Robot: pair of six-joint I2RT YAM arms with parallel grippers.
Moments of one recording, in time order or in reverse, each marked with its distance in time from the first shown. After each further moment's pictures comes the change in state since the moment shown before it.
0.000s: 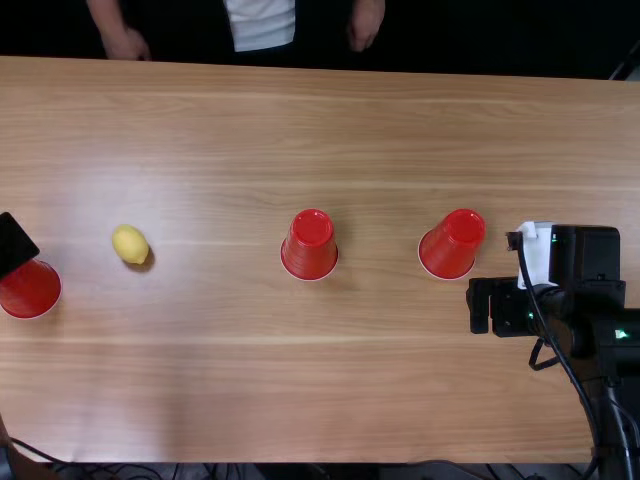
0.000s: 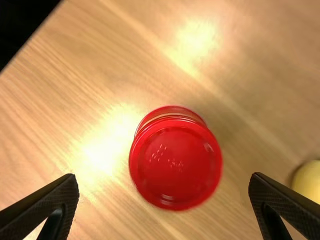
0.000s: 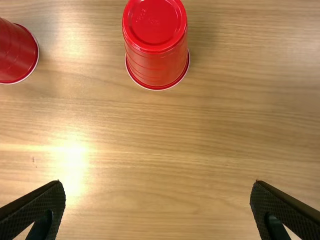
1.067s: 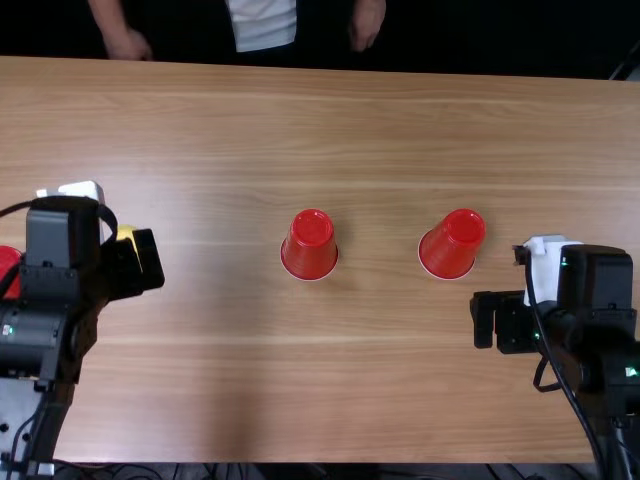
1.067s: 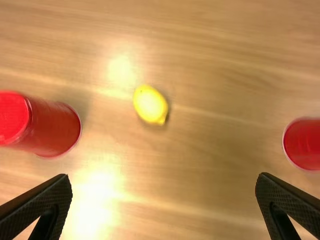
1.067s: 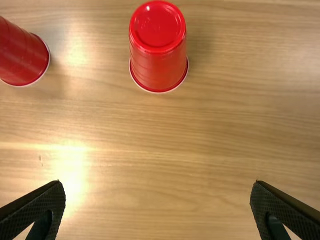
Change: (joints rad) left arm -0.506 -0.338 -0.024 -0.156 0.041 -0.012; right arm 0.002 -0.105 -0.035 -0.005 0.000 0.003
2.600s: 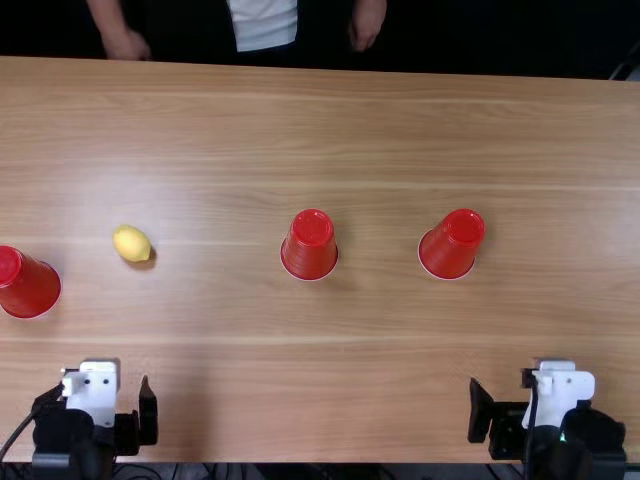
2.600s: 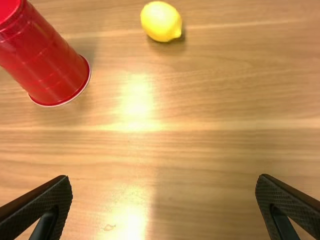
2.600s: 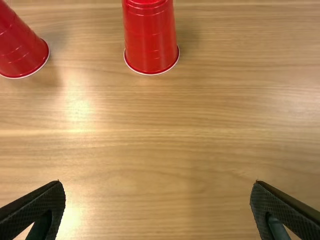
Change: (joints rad) left arm 0.040 -1.001 -0.835 0.076 0.020 0.305; right arm -0.047 -0.784 -0.576 0.121 -0.006 0.041
